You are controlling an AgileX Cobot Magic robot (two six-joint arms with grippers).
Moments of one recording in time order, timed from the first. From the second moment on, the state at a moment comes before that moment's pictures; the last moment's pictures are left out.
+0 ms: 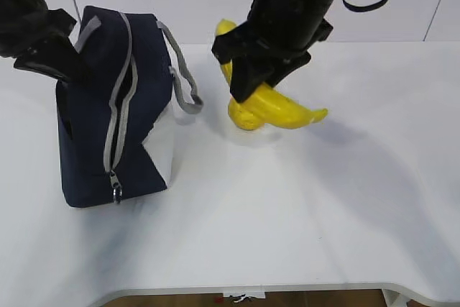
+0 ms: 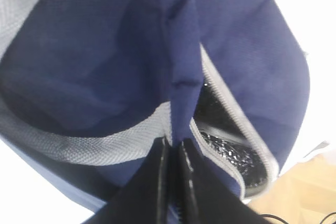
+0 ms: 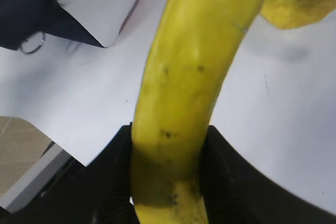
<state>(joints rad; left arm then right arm) -0.10 1.71 -1.40 -0.58 1.06 0.43 0.50 1.90 -1.79 0.18 1.24 -0.14</state>
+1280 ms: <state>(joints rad) -0.10 1.63 -1.40 -0.68 1.06 0.43 0.50 2.23 -1.95 0.96 0.82 -0.35</state>
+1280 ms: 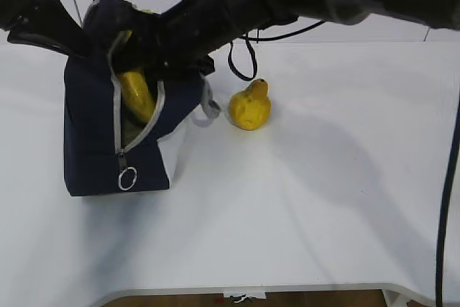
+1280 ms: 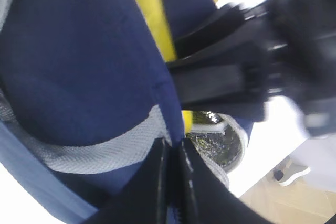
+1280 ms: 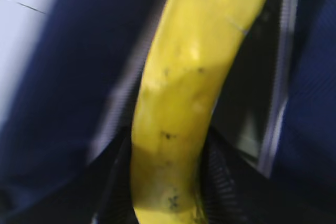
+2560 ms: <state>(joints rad) -0.10 1.63 -1.40 -0.59 1.00 0.43 0.50 2.23 -2.29 0.06 1.25 -0.02</state>
